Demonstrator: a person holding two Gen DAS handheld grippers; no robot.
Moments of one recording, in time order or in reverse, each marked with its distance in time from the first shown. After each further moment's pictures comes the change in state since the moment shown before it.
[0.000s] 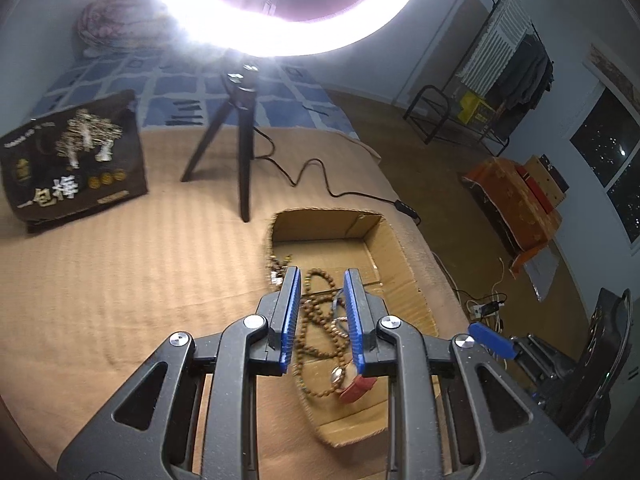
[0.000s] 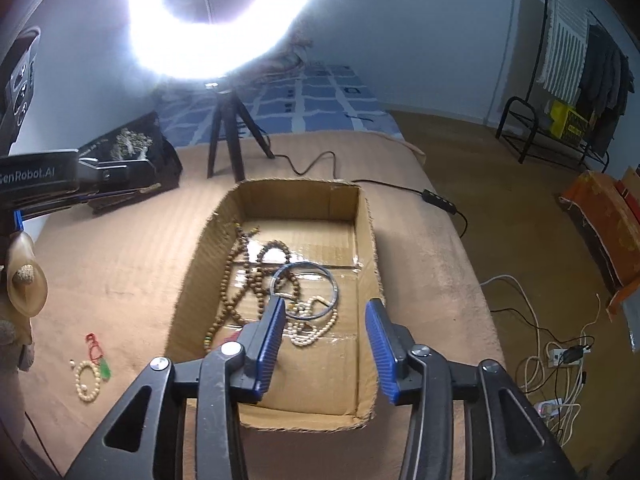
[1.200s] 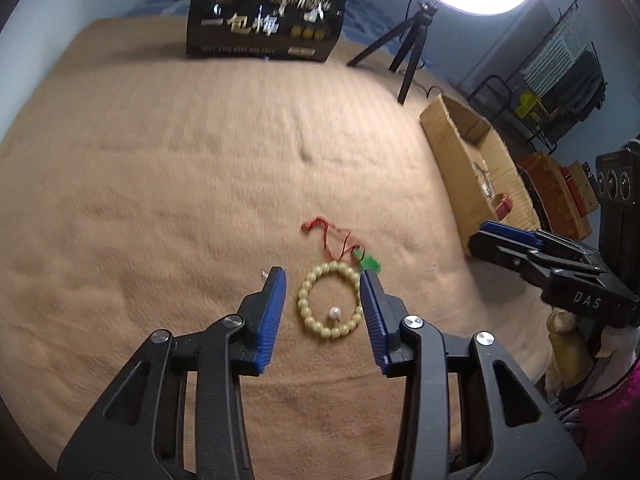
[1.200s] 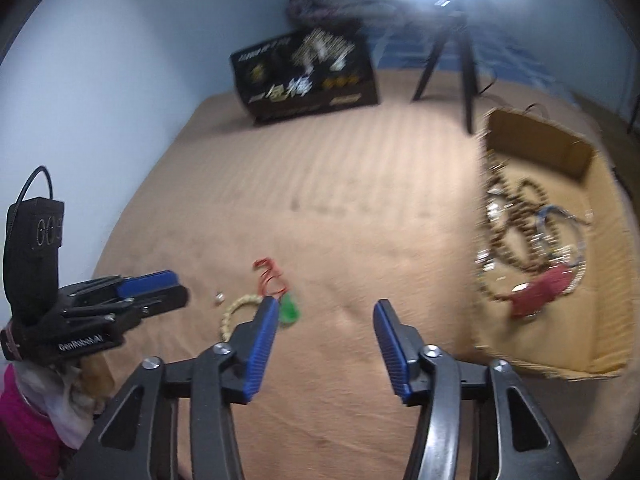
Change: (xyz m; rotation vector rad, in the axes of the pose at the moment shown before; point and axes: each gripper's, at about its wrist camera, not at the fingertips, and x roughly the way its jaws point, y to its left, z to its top) left arm -0.090 0.166 -0.184 -0.181 0.129 0.122; right arm 0.033 0.173 -0.054 -0.176 0.230 0.444
